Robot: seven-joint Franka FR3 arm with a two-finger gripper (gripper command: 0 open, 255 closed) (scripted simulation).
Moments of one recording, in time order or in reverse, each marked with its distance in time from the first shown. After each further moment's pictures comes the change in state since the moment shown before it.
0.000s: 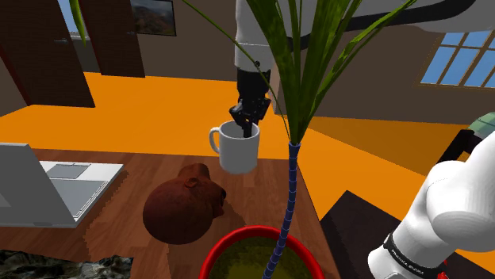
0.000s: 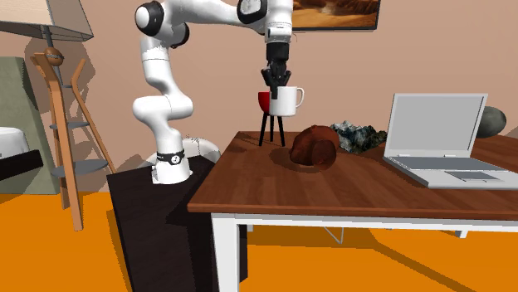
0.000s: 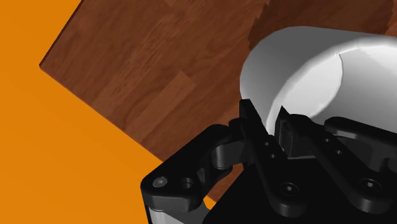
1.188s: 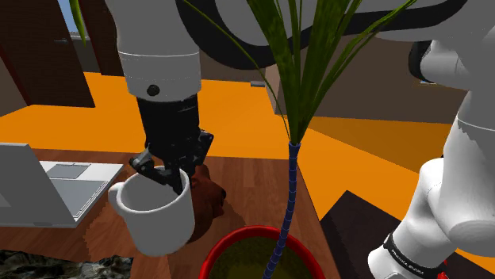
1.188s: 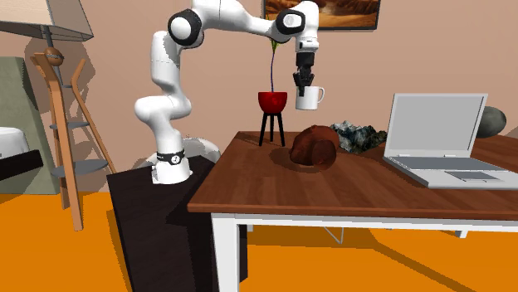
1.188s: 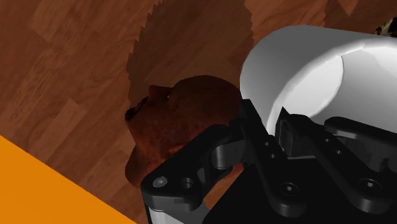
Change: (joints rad) arm 0.237 0.374 0.246 0.404 -0.166 -0.074 0.503
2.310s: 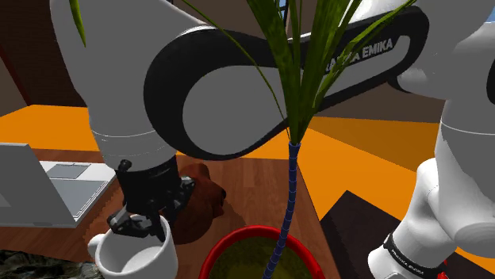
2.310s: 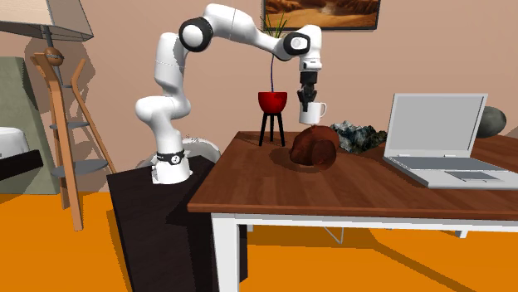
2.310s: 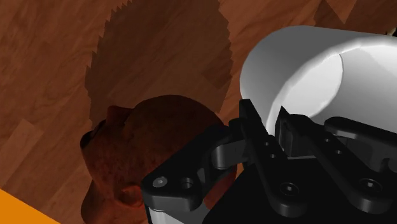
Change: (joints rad) arm 0.072 0.122 0.012 -0.038 -0.074 0.136 0.105
